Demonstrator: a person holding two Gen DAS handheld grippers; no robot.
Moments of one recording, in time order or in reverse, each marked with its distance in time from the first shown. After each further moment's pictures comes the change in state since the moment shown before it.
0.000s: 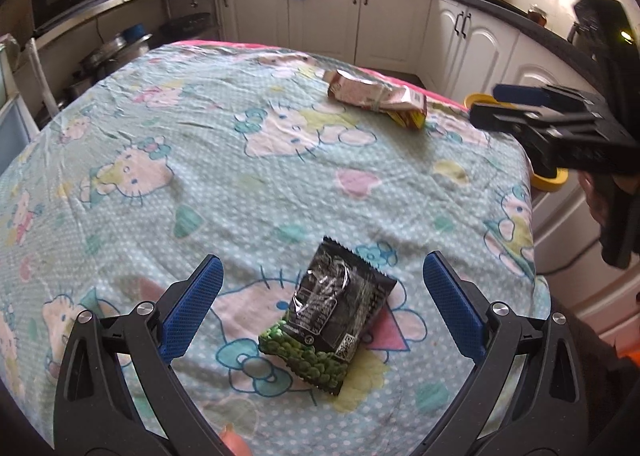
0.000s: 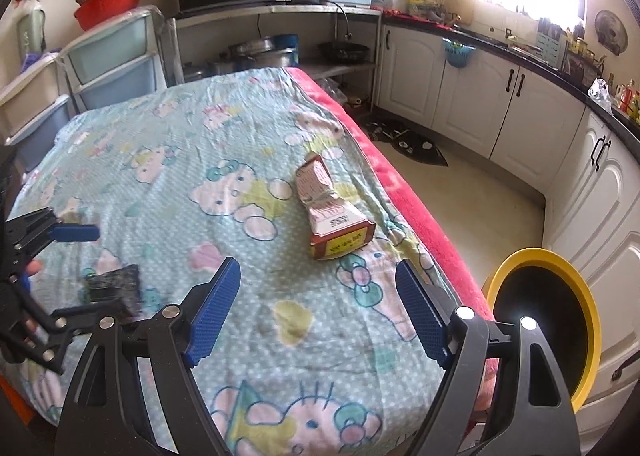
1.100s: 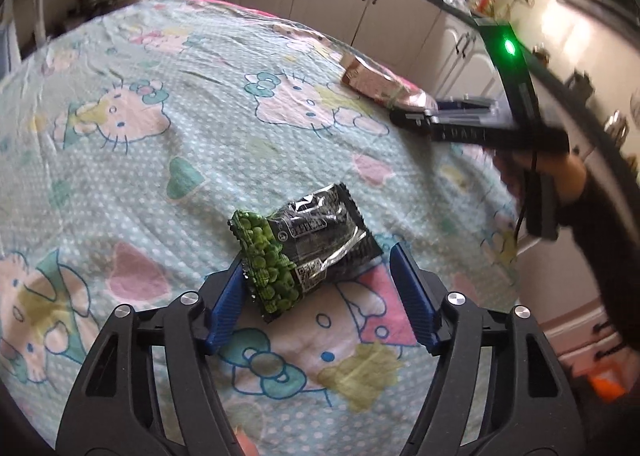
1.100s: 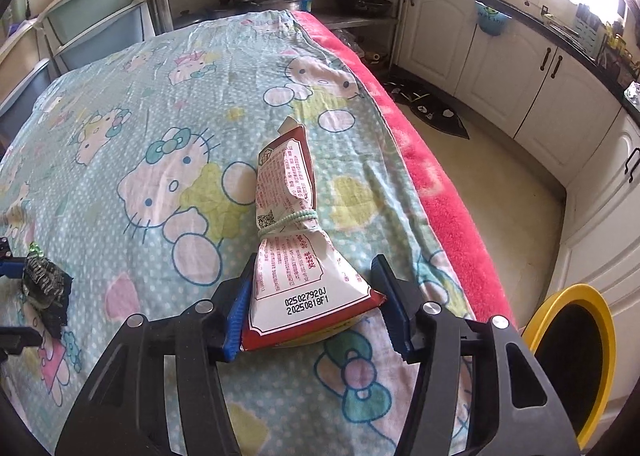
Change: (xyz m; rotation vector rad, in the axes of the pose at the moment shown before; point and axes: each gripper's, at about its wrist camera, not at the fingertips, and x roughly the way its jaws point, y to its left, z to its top) left arm 0.012 0.040 -0.009 -0.203 0.031 -0.176; right arm 0.113 -0.014 0.032 -0.067 0.174 0.041
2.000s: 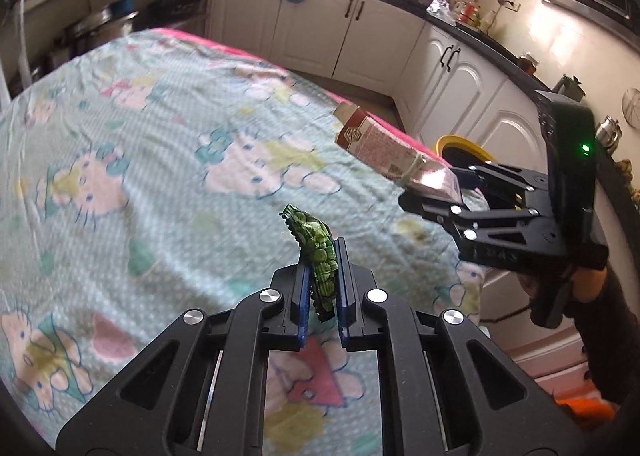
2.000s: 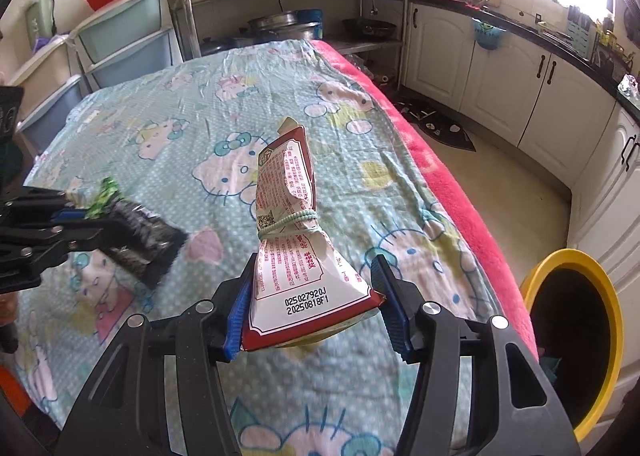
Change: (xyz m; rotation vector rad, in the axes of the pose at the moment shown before) left arm 0.002 -0.055 0.046 0.077 -0.057 0.005; right arm -0.074 0.019 -0.044 0.030 -0.103 0.057
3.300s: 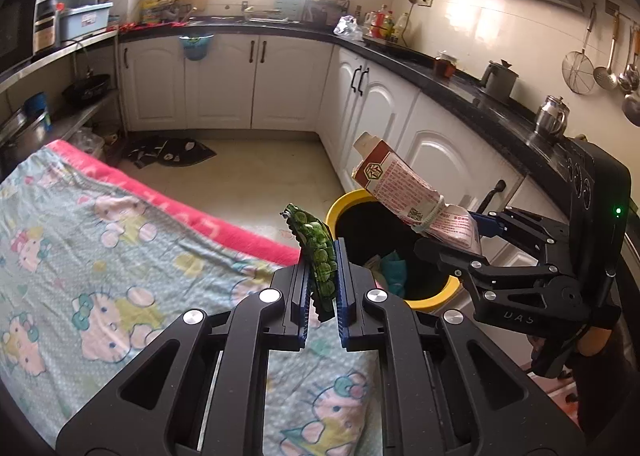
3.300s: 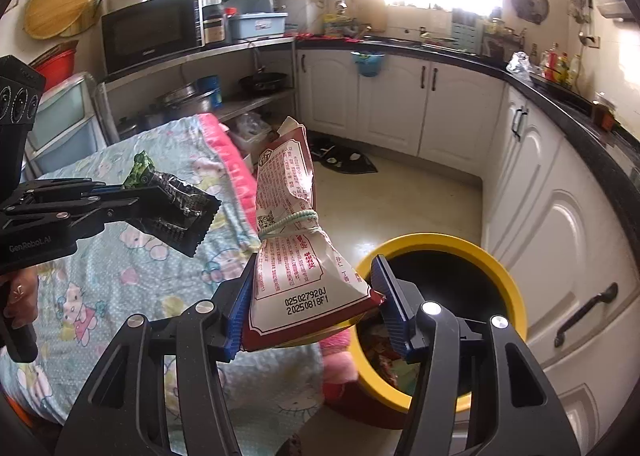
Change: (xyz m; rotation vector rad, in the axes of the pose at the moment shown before) left arm 0.028 -0.150 0.087 0.234 -0.119 -0.157; right arm -0.141 -0.111 -0.041 0.223 -0.188 -0.259
